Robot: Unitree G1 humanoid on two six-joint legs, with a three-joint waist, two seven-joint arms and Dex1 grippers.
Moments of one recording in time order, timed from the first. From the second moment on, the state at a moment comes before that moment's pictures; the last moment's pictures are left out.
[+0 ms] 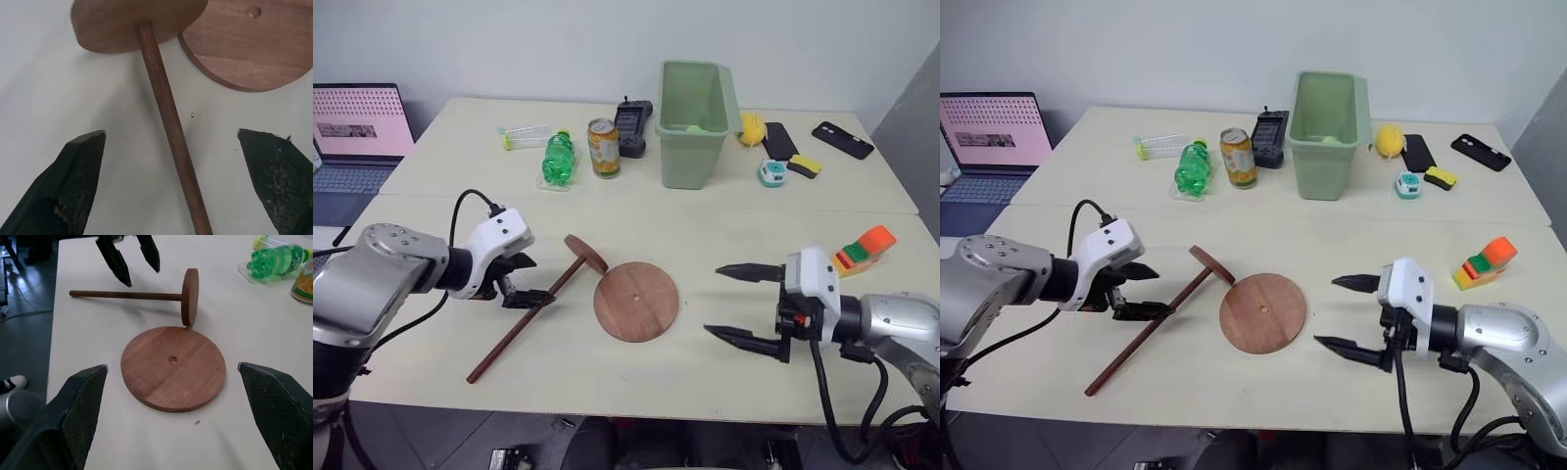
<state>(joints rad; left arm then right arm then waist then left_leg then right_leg) -0.50 1.13 -0.13 -0.28 -0.41 1.03 -1.08 -0.07 -0.82 -0.10 -0.76 0.67 0.65 0.85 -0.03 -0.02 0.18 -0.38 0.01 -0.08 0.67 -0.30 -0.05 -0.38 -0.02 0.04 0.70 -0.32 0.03</state>
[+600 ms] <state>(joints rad) -0.59 1.07 -0.34 -0.23 -0.34 1.14 -1.04 -0.03 -0.78 -0.02 -0.83 0.67 0.66 0.76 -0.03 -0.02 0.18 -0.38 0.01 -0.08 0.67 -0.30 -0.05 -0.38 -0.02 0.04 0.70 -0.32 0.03</state>
